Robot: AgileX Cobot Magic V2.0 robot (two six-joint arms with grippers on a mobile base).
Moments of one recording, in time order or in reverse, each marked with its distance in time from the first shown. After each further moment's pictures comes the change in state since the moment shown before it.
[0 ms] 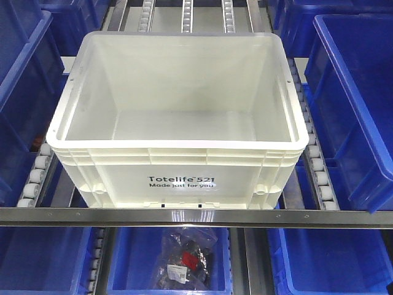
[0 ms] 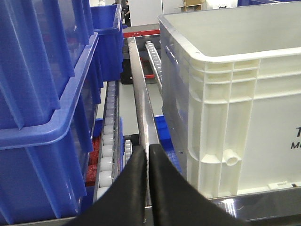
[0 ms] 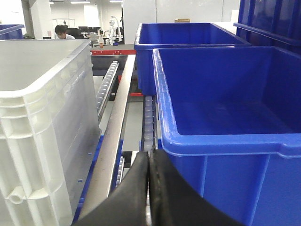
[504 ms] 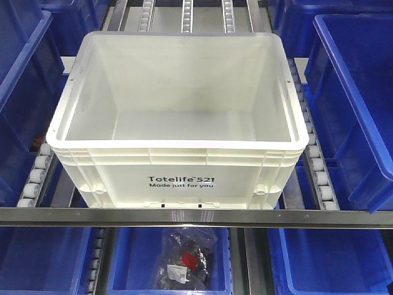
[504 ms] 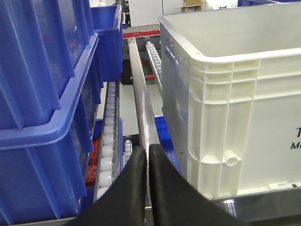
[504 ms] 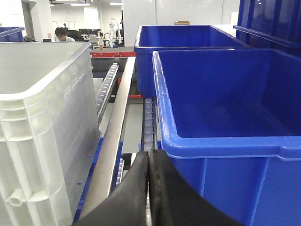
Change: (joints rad) left arm 0.000 0.000 0.000 0.000 -0.001 0.000; right arm 0.000 0.000 0.000 0.000 -0.009 0.000
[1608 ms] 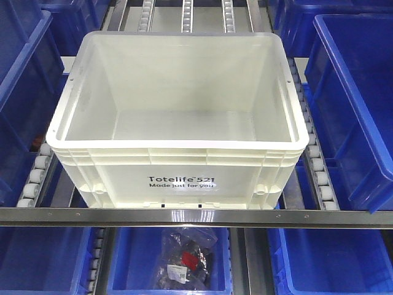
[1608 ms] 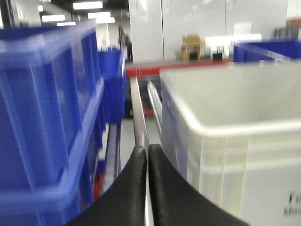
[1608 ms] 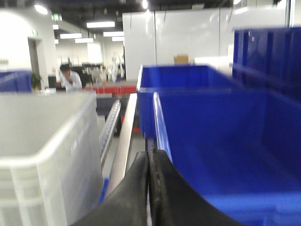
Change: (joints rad) left arm 0.000 0.000 -0.157 -0.037 -0.026 0.003; right arm 0.000 0.000 -0.112 0.023 -0.047 0.000
